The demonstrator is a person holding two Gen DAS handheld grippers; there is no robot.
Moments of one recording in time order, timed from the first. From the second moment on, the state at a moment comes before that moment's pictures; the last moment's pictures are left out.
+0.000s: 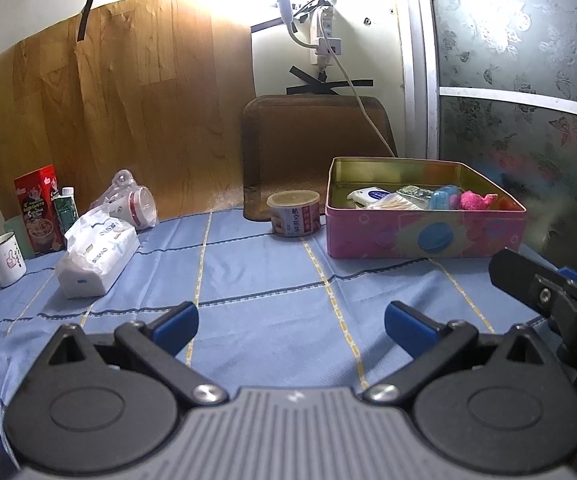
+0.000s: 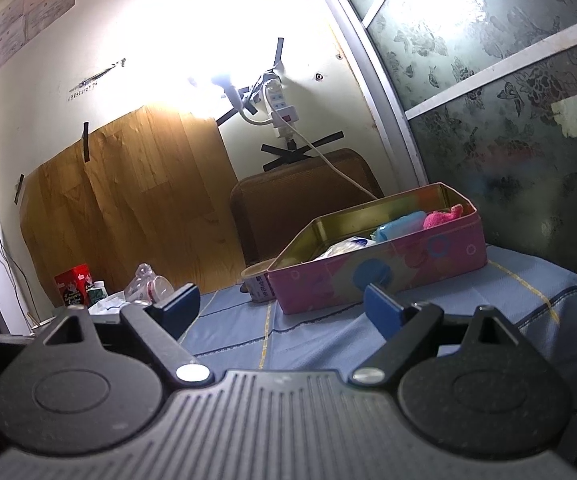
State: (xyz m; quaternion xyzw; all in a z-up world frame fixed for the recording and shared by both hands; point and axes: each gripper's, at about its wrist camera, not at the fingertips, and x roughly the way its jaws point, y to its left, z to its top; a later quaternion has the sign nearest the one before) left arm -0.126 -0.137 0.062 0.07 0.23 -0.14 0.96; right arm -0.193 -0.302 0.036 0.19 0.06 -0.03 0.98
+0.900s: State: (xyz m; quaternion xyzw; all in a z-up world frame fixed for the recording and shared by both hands) left arm -0.118 -0.141 0.053 0.08 0.24 -0.13 0.96; right arm -0.199 -0.299 0.035 0.18 0.06 -0.06 0.98
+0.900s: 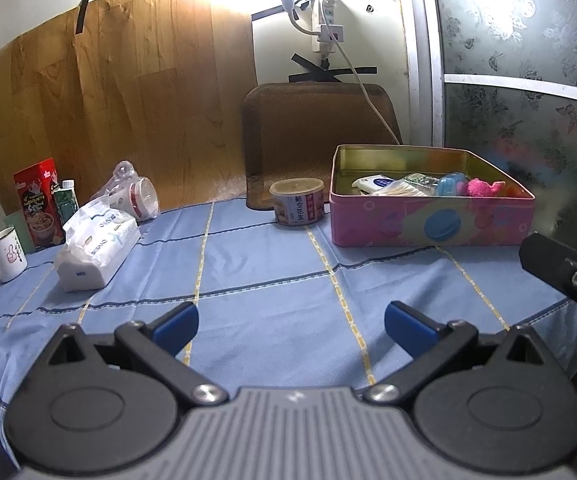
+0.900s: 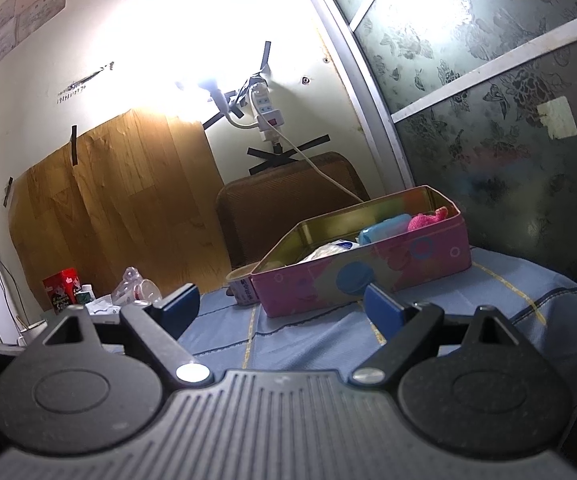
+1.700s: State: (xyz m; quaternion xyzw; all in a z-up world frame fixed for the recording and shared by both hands) left arm -0.110 -0.135 0.047 0.08 0.25 -0.12 0.96; right arm -0.193 -0.297 0.033 0.17 0.07 -0.06 0.98
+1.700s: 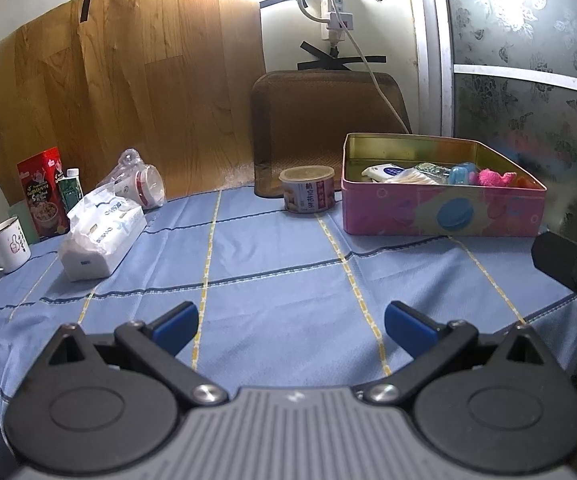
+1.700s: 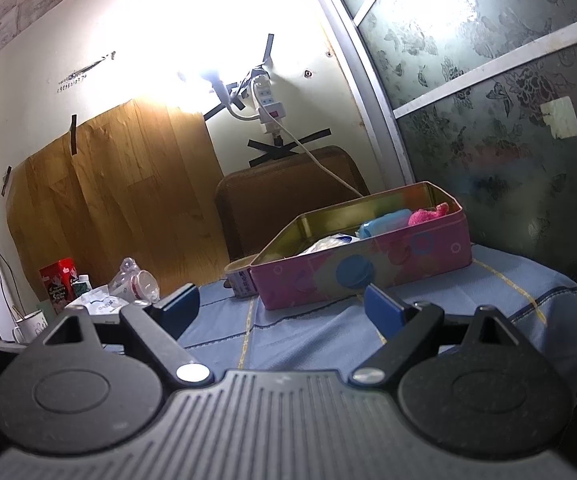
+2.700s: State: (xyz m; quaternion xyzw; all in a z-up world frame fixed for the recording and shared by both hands) left arm -0.020 -0.121 0.010 0.08 0.31 -0.11 0.94; right arm -0.127 -0.292 0.016 0.14 0.10 -0.09 0.98
